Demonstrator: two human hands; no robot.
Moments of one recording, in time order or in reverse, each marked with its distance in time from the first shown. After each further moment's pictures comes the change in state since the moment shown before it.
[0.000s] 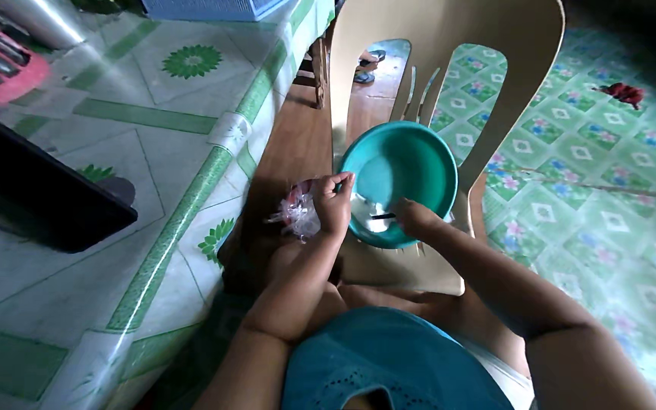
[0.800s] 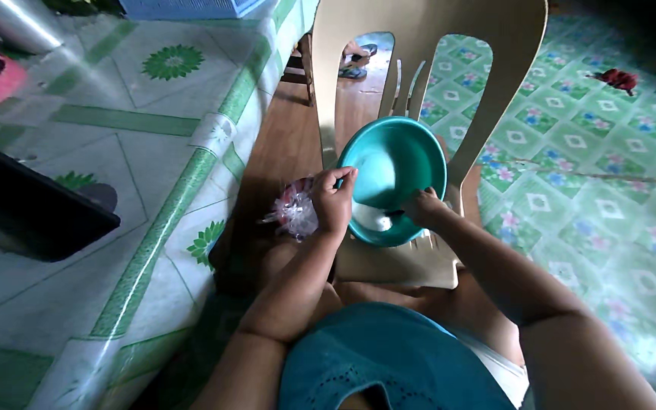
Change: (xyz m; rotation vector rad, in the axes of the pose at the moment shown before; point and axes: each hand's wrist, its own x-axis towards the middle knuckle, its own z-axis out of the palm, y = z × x) left_hand -0.002 0.028 0.007 0.092 -0.029 0.127; right_hand -0.004 0.046 -0.009 -0.218 -0.104 0.028
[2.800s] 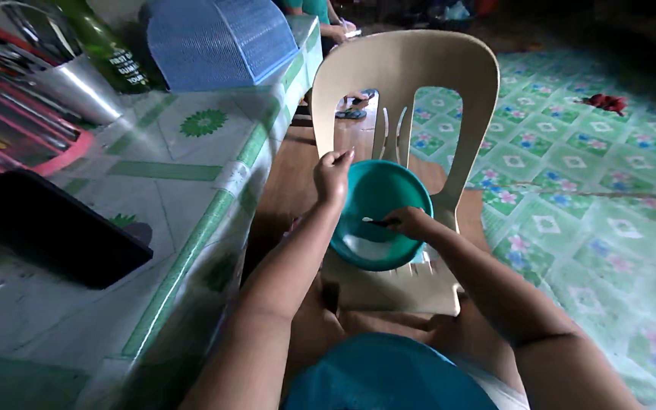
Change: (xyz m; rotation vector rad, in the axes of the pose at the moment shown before) left_hand 0.109 0.020 0.036 -0.136 -0.130 -0.218; right_hand 0.001 -0.013 -0.044 0.496 0.167 -0.037
